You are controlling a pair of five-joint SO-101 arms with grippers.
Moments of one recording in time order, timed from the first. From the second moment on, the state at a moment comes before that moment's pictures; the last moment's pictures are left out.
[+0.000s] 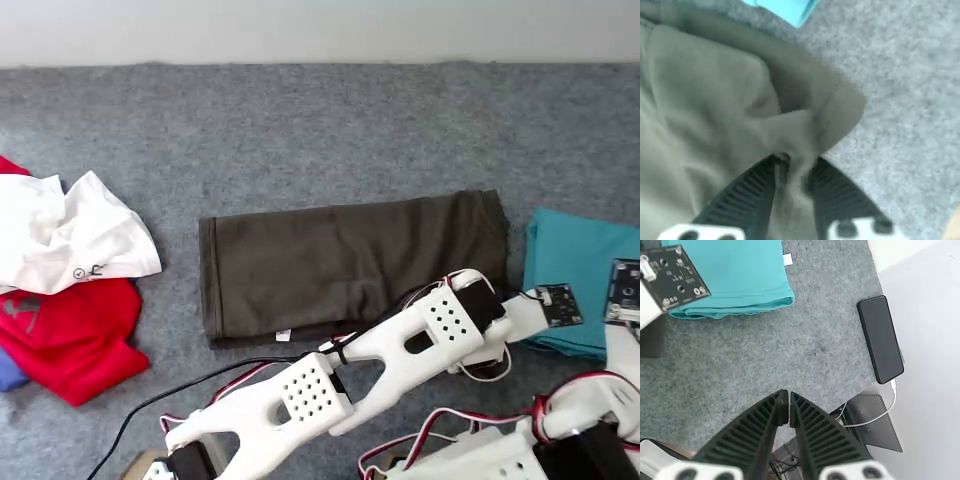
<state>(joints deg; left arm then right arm) 58.9 68.2 -69.8 98.4 -11.1 63.3 -65.8 18.1 100.5 50.8</state>
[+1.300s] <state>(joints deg) 39.7 66.4 -77.1 84.9 -17.5 63.2 -65.8 18.1 100.5 50.8</state>
